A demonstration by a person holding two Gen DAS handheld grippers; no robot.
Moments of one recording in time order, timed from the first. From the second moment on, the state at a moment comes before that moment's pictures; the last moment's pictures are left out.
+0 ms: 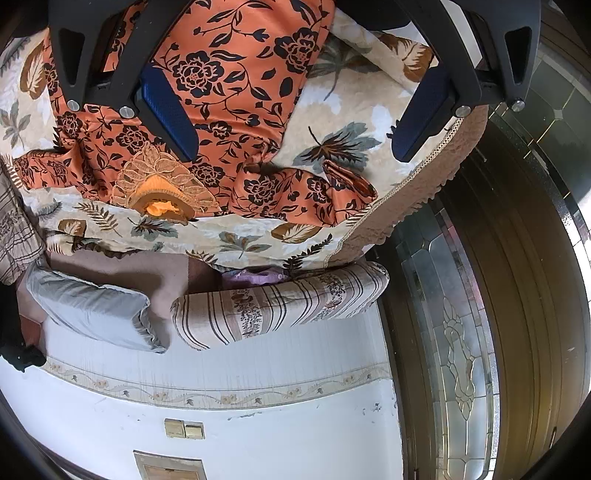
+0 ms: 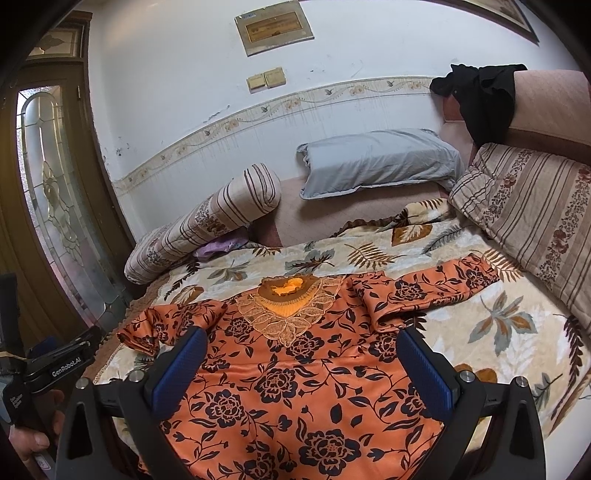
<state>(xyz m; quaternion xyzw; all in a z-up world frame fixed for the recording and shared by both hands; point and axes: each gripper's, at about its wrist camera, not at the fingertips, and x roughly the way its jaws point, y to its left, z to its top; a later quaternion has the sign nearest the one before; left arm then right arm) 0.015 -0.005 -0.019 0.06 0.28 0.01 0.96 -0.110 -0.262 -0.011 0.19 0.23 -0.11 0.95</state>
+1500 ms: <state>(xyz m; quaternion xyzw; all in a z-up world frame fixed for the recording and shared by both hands) 0.039 -0.003 -0.045 0.07 0.31 0.01 0.95 -0.074 -0.259 -0.036 0.19 0.26 -0.10 0.94</state>
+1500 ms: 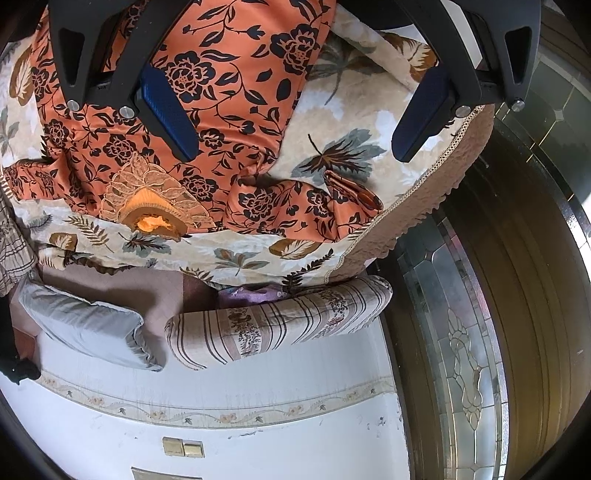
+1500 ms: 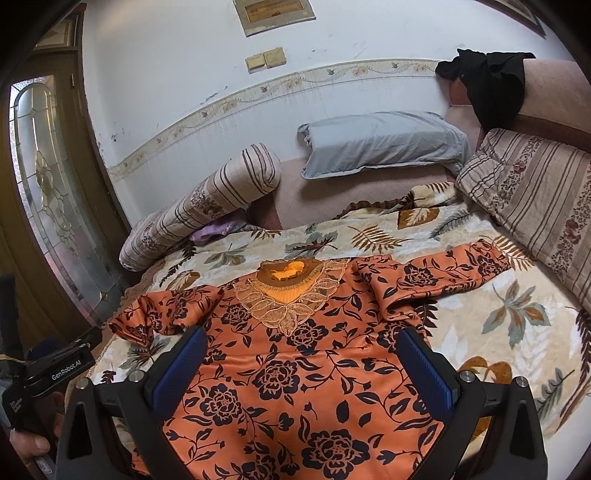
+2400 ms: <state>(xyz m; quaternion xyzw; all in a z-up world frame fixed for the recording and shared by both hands) 0.136 -0.075 -0.236 0.14 0.48 -0.08 0.86 0.011 -0.653 -0.251 0.62 0.21 -0.29 0.70</state>
